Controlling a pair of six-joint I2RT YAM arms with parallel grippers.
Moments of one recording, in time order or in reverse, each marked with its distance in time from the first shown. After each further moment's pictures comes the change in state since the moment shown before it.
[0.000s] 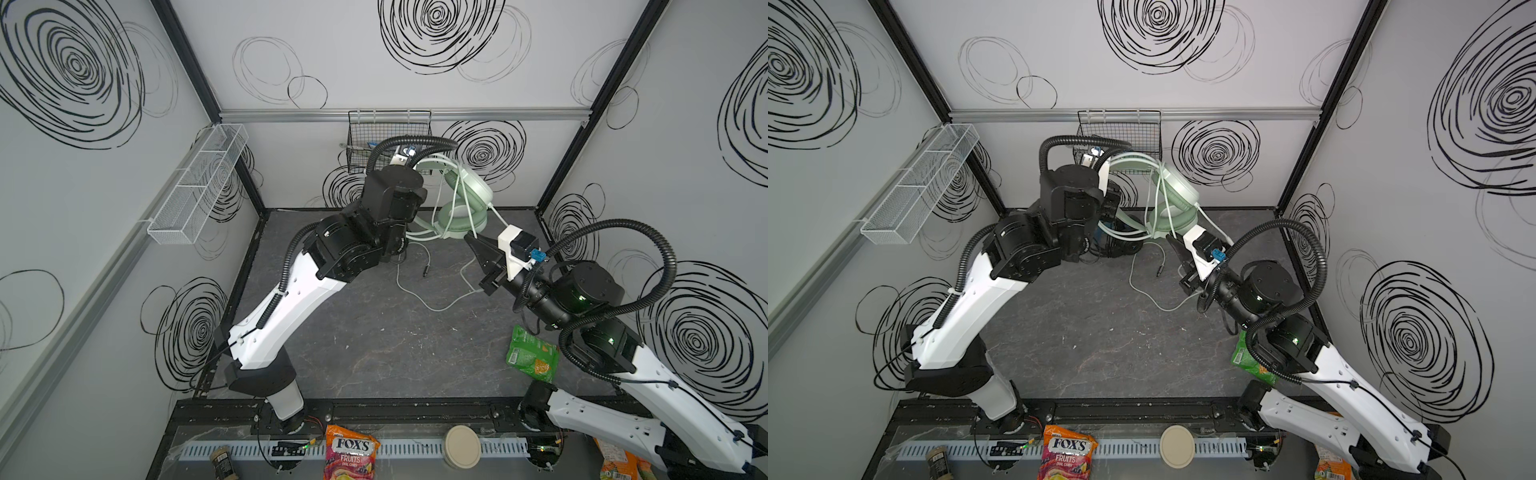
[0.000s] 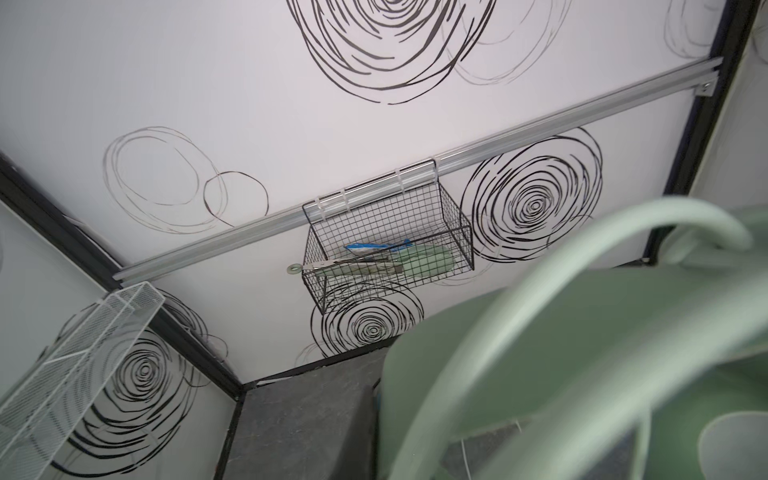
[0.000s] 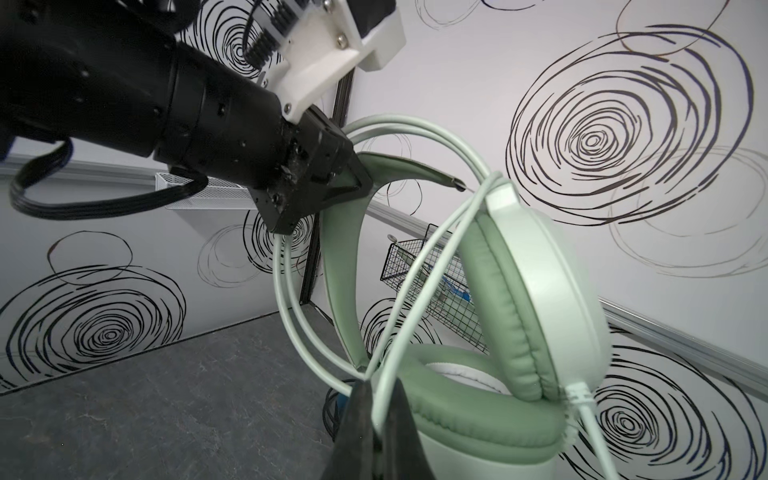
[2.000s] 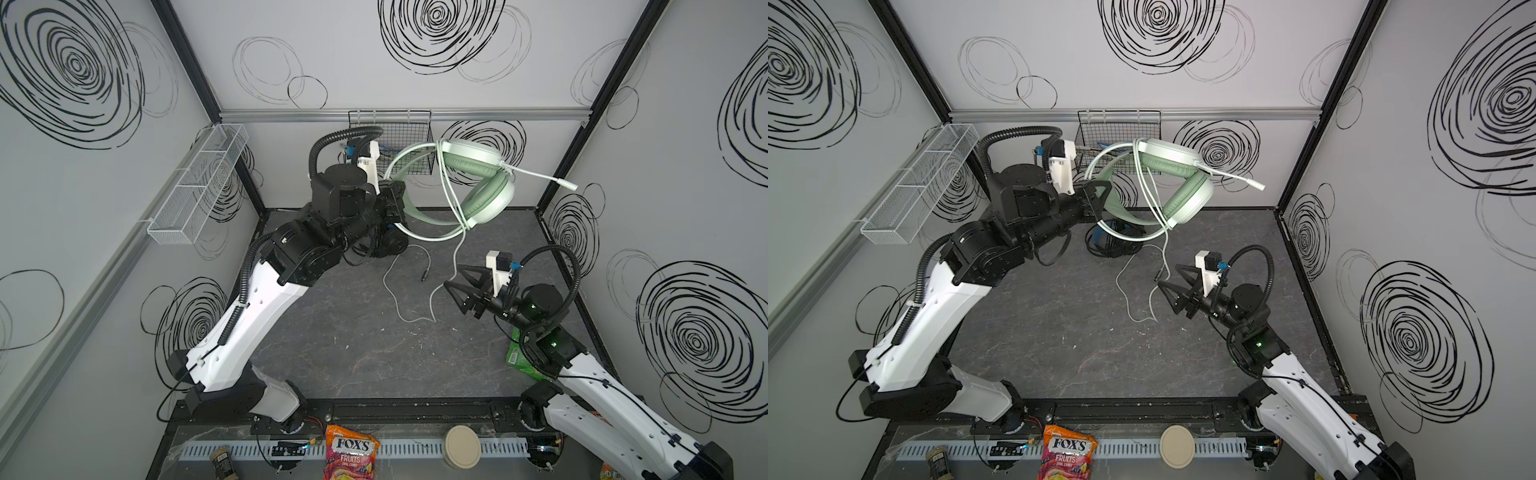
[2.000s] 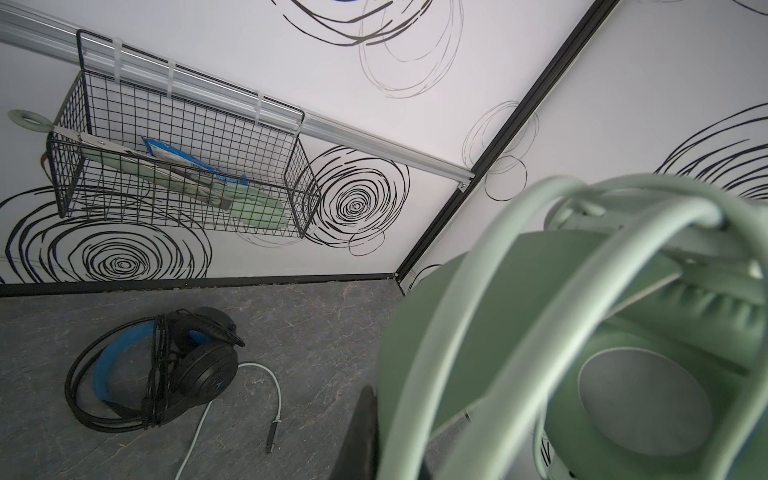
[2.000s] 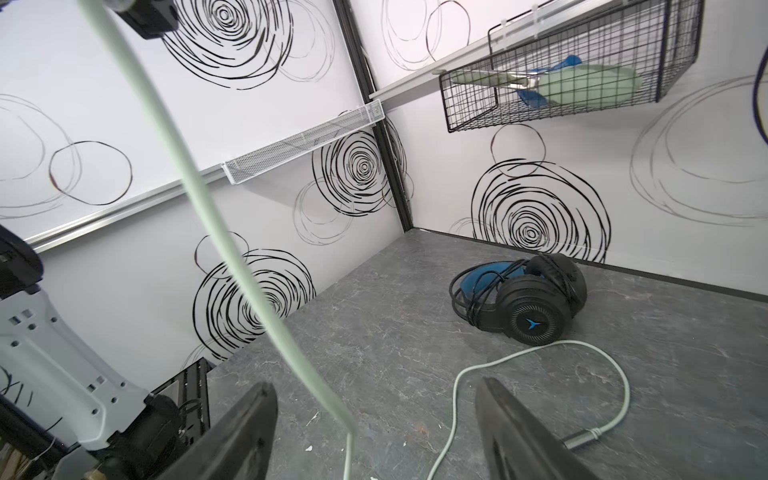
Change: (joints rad) left arm 0.179 -0.218 -0.297 0.150 0.649 -0.574; right arm -0.364 -0.081 -0.606 0.398 -0.525 0.613
